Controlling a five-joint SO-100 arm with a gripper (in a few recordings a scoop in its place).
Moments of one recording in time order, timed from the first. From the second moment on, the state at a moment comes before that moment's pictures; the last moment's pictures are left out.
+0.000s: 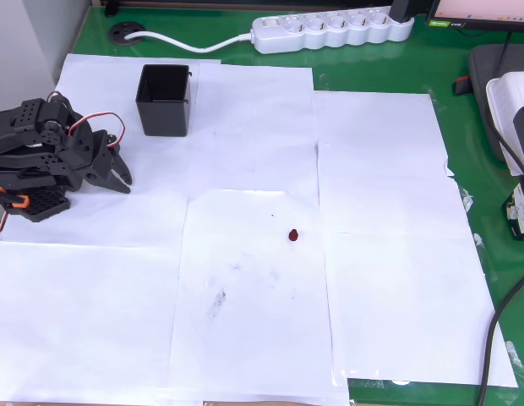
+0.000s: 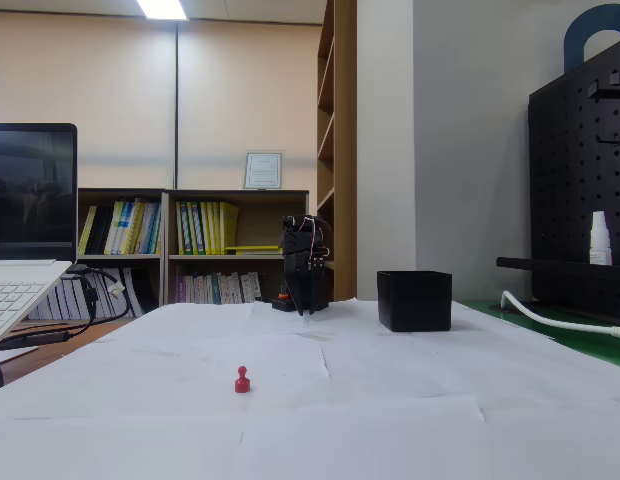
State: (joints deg) arm 2.5 -11.2 5.3 81.3 -82.8
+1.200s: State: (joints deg) arm 12.9 29.4 4.8 2.3 -94.4
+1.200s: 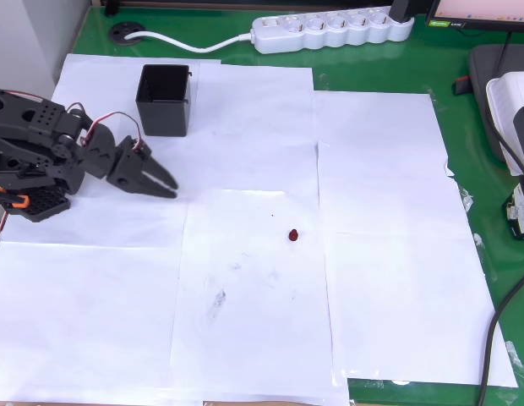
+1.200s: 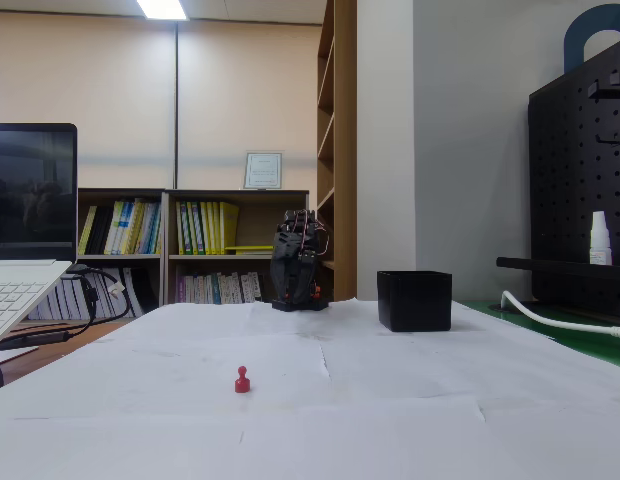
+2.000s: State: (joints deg) arm 16.1 91.9 23.3 -39.7 -87.1
